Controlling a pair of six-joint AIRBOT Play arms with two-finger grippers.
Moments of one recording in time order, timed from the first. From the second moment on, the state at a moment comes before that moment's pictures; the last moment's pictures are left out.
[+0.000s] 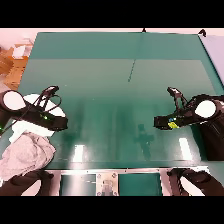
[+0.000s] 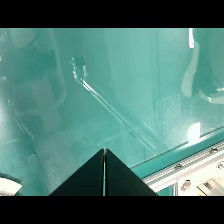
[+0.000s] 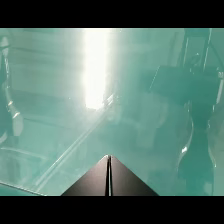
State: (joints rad) left arm -0.13 -0.93 0.80 1.17 -1.35 -1.44; right arm 0.13 -0.88 0.71 -1.26 1.22 1.64
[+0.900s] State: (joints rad) left arm -0.13 -0.93 0.80 1.23 -1.14 -1.45; right arm 0.13 -0.88 0.71 -1.26 1.18 1.64
